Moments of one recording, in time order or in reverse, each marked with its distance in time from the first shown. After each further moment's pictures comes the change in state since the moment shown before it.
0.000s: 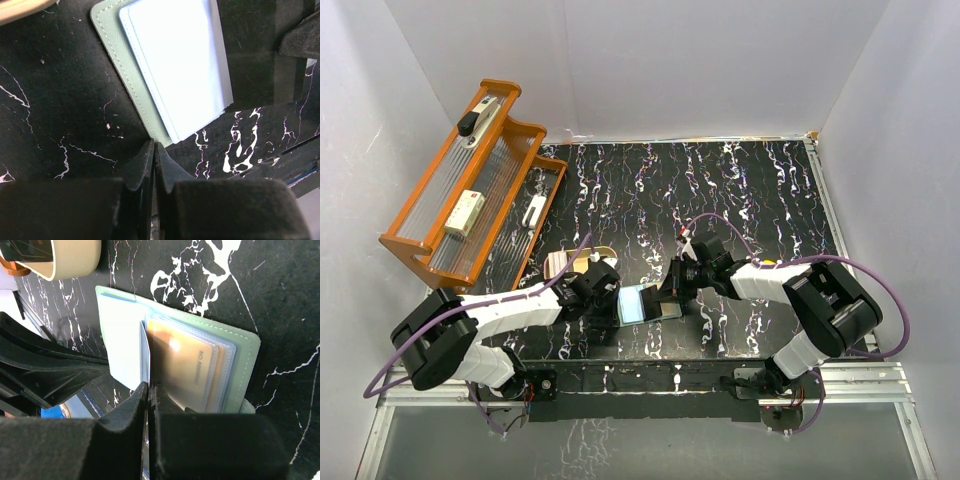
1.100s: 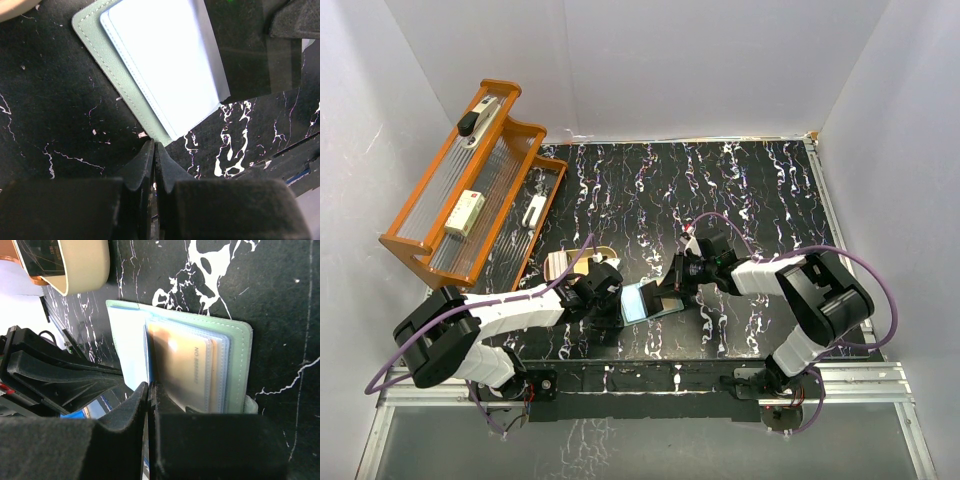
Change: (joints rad) left arm -0.025 0.017 -0.002 0.042 -0.015 -0.026; right arm -0.067 0.064 -0.001 0.101 -0.104 0.044
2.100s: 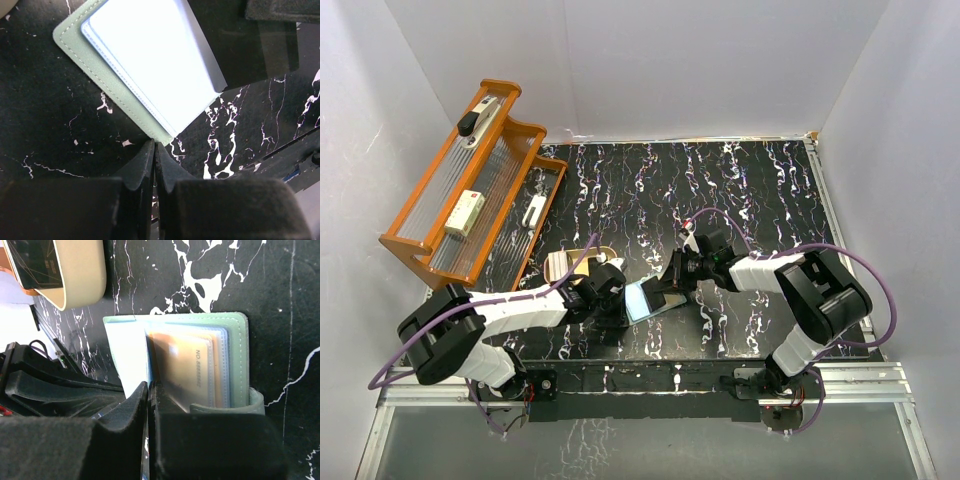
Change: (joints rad) left arm -0.016 0.023 0.000 0.050 0.002 -0.014; right arm 0.003 0.014 0.040 -0.040 0.053 -0.040
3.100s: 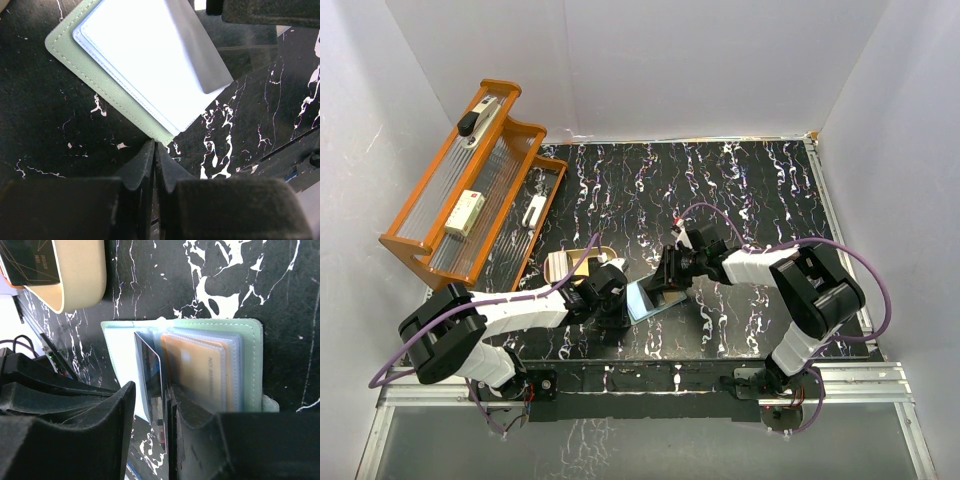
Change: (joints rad) left arm -0.013 0.008 0.000 0.024 -0.007 -0.009; right arm 0.015 0.047 0.082 -0.082 0.014 -0.065
